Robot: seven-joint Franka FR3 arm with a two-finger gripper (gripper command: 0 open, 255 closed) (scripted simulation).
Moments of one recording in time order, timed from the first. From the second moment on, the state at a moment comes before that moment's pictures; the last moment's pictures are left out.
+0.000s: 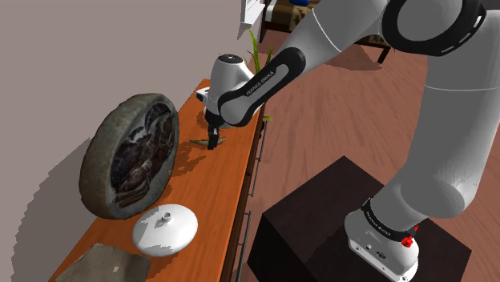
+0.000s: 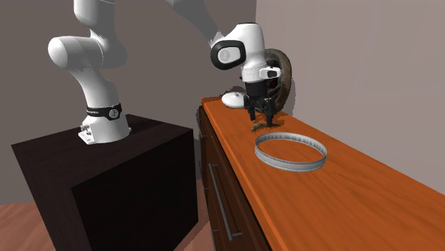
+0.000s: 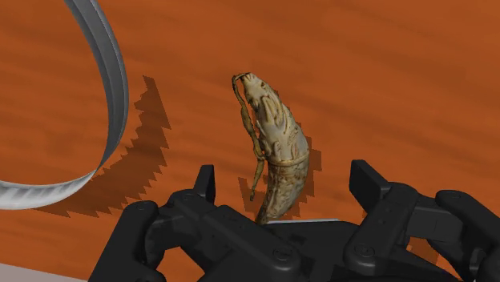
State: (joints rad) arm 0.07 0.44 0.34 -2.09 -0.14 2.69 -0.58
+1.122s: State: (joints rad) arm 0.08 0.45 0.34 -2.09 -0.15 2.70 -0.58
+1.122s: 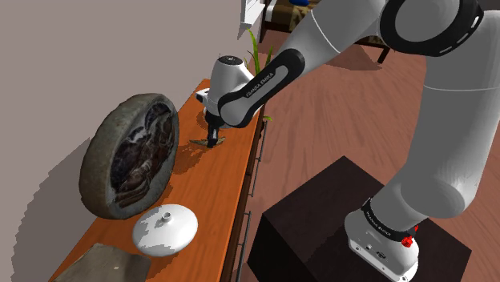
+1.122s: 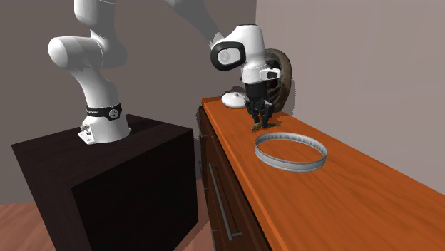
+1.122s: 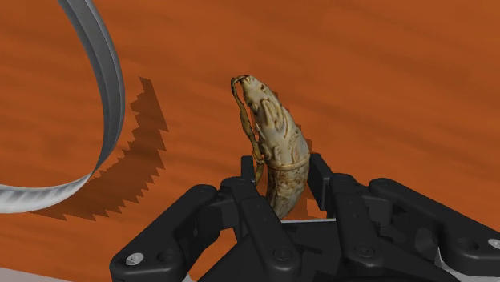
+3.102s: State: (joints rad) arm -0.10 0.38 0.35 -1.86 -0.03 2.39 -0.85
